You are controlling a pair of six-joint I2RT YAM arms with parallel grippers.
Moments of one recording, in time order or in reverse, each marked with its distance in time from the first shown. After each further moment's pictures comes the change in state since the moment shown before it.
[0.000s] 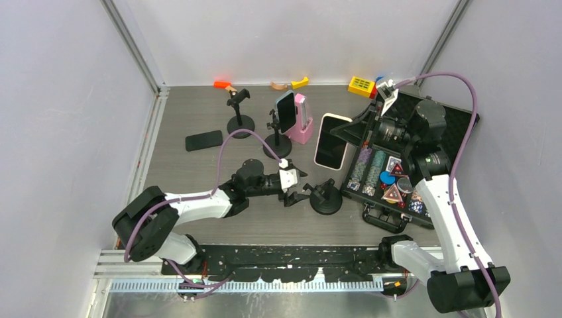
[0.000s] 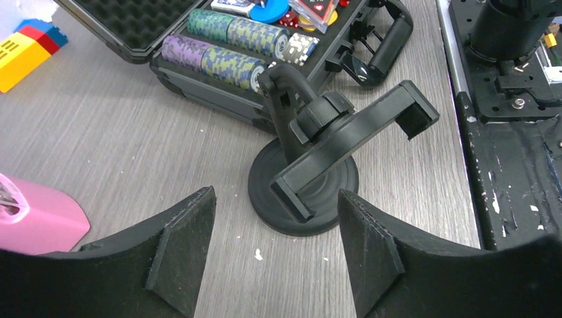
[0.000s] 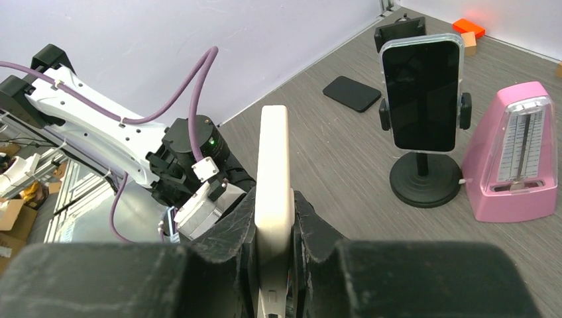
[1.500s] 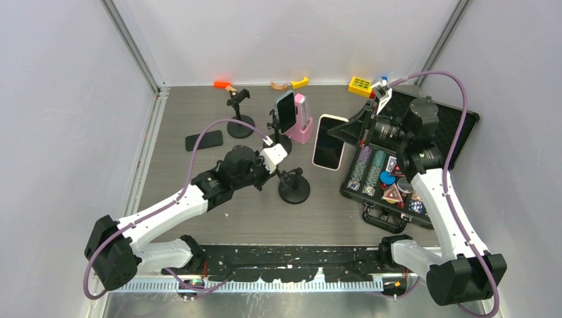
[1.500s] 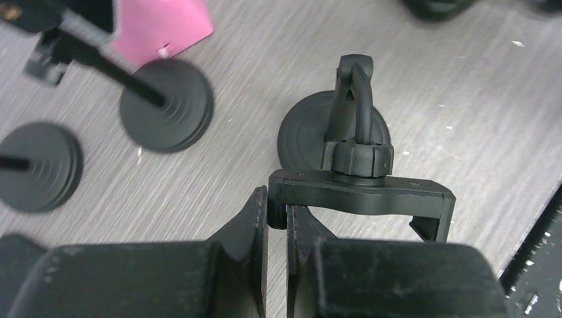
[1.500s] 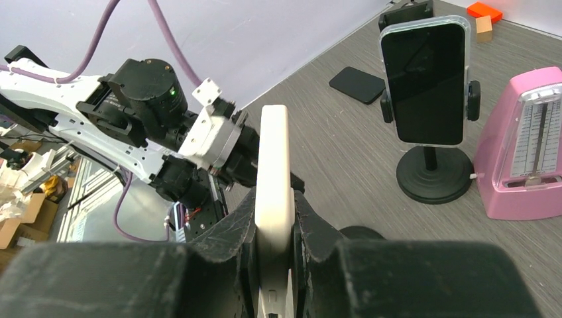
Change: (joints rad) left arm 0.049 -0.278 0.214 -0.811 -0.443 -0.060; right arm 0.000 0.053 -0.030 0.059 -0.032 0.021
